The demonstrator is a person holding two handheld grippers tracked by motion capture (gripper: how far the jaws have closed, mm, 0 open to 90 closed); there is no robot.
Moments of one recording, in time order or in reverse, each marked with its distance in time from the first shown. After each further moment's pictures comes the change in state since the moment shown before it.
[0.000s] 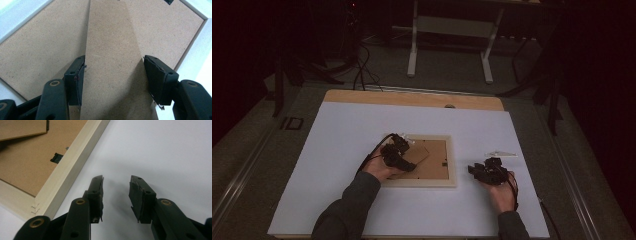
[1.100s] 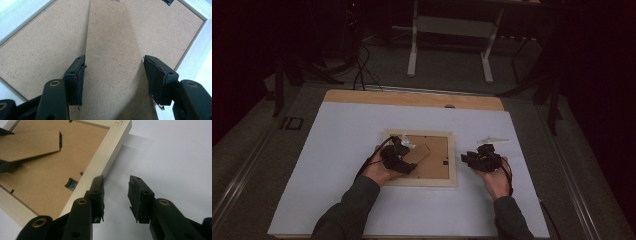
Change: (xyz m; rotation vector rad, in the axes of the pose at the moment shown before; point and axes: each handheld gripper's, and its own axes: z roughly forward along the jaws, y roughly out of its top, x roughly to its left) left arm -0.015 -0.007 -0.009 -0.093 0.098 0.083; right arm 0.013 0.043 0.006 -0.006 0.050 -0.068
